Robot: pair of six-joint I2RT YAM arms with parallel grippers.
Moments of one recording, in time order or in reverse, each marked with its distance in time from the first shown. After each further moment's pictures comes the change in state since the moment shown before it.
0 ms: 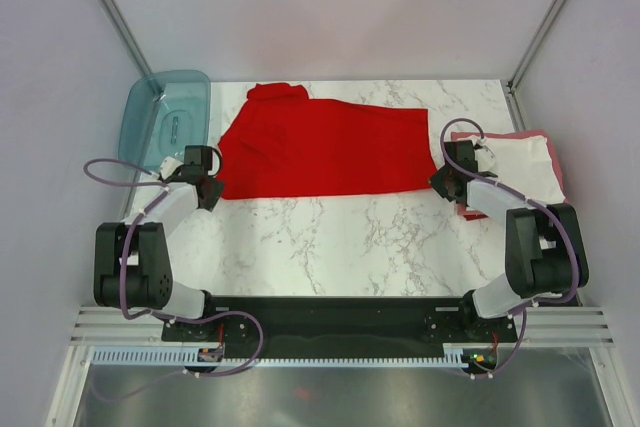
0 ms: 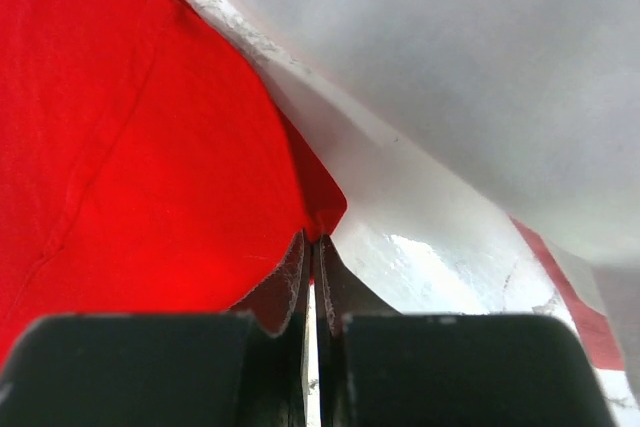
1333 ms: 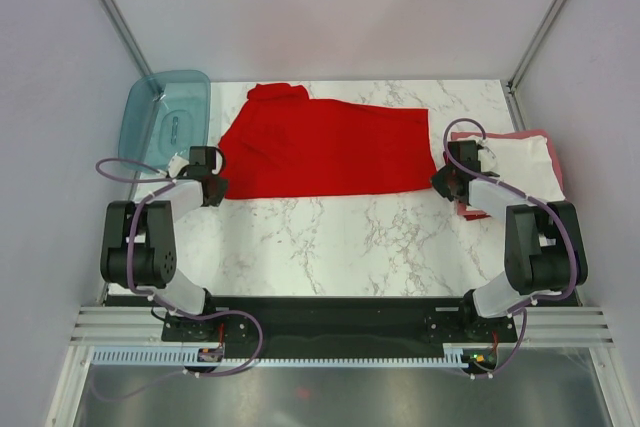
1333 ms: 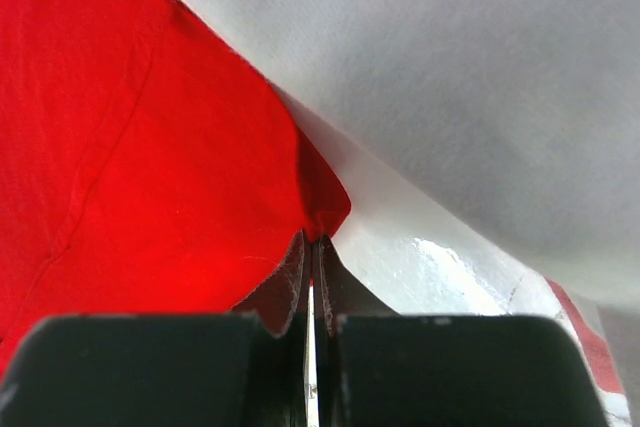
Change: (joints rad) left arm 0.007 0.137 -0.020 0.189 0.053 0.020; right arm -0.032 0.019 -0.003 0.018 -0.055 -0.002
